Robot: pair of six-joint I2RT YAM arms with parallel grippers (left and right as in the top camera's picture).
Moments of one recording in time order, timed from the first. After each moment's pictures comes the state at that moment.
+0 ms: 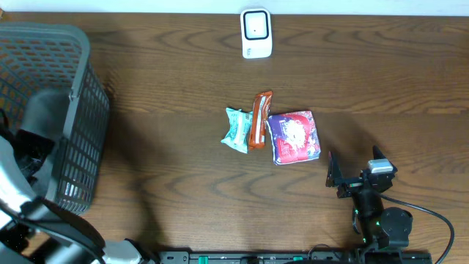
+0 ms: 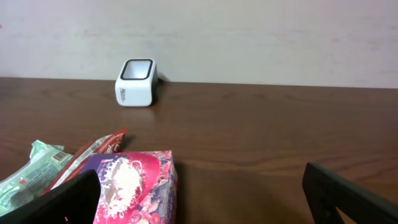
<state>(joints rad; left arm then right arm) 0.77 1.64 1.36 -1.16 -0.03 -0.44 0.00 0.01 0.01 -0.06 -0.14 0.02</state>
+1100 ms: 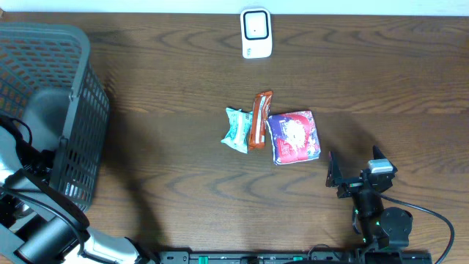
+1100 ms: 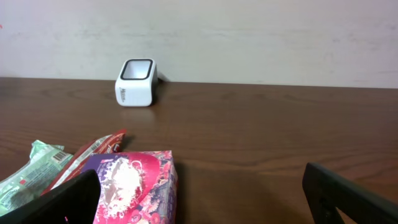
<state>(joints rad) 0.77 1.79 1.35 -1.40 -0.03 -0.52 0.00 0.01 0.01 -0.06 -0.14 0.02</state>
